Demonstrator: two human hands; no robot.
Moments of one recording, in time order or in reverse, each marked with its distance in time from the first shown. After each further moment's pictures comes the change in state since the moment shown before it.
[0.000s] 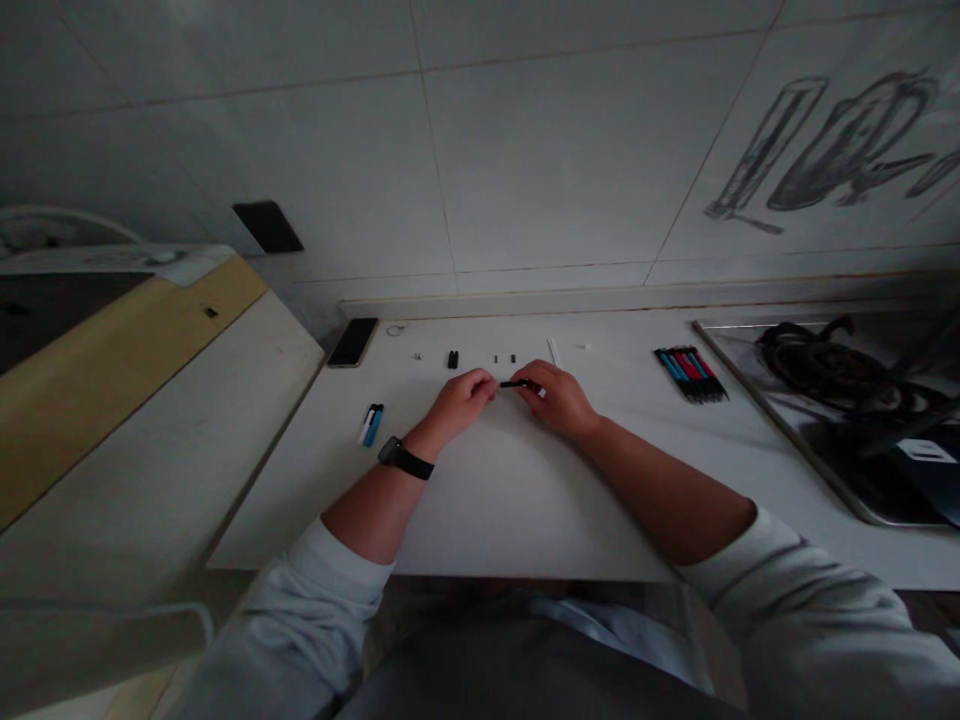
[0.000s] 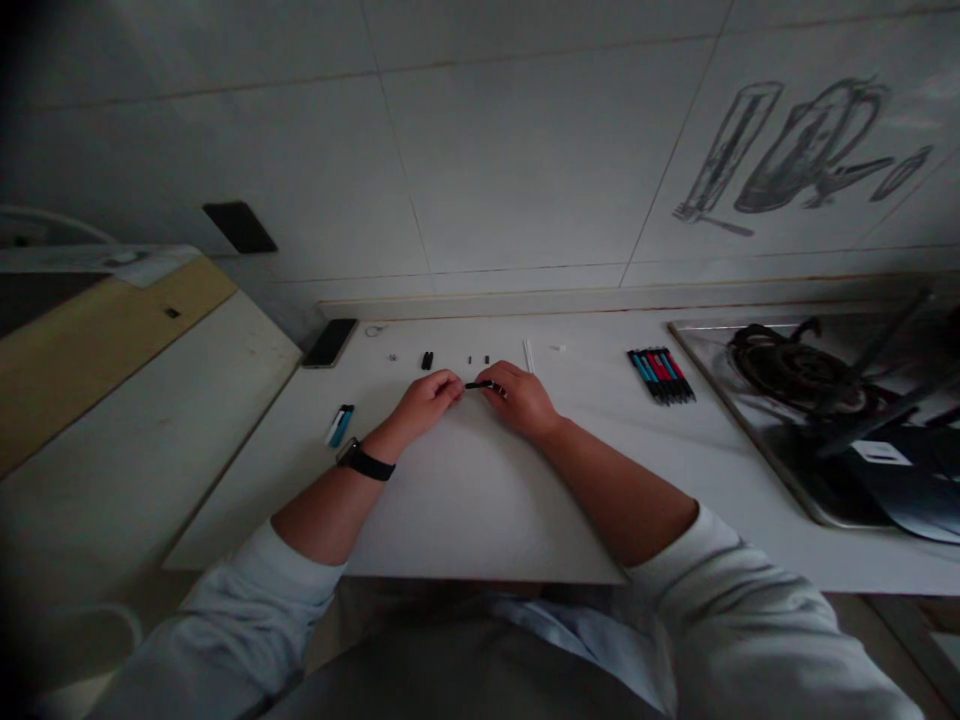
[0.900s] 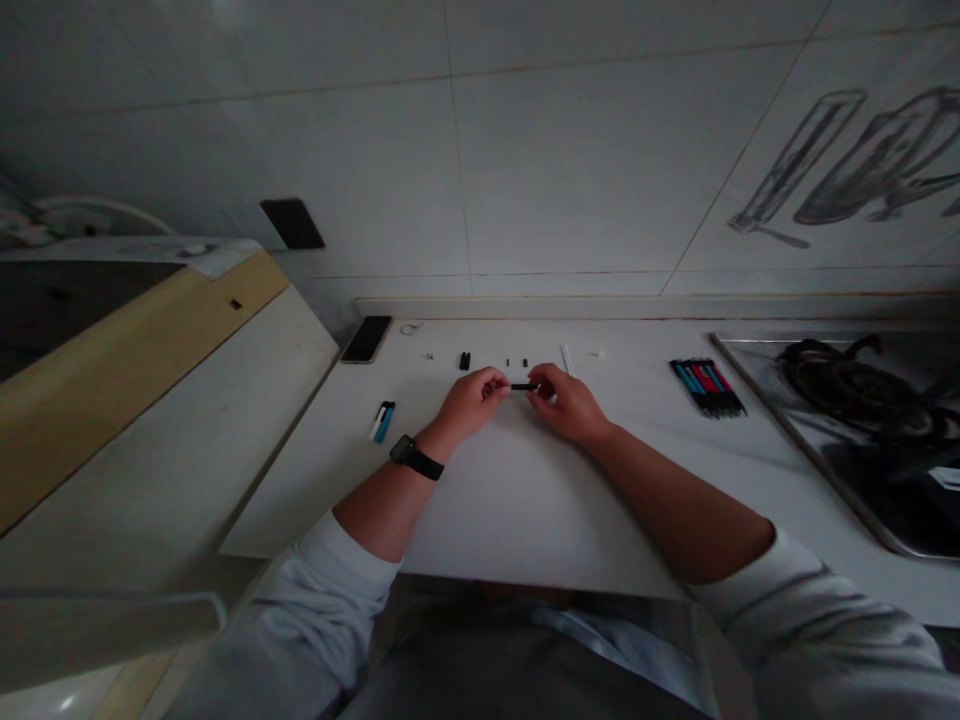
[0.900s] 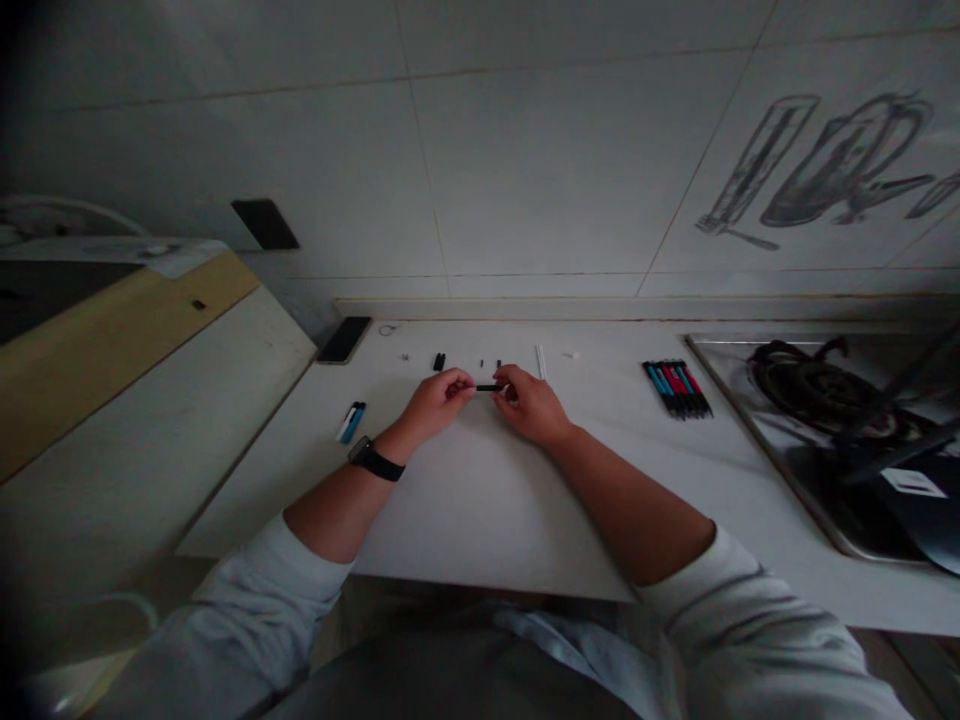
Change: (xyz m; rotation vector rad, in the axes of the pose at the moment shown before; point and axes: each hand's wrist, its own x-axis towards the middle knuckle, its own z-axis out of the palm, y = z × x) left_hand 0.000 0.000 0.000 0.026 0.094 0.102; right_hand 0.000 -0.004 -0.001 -0.047 -0.071 0.205
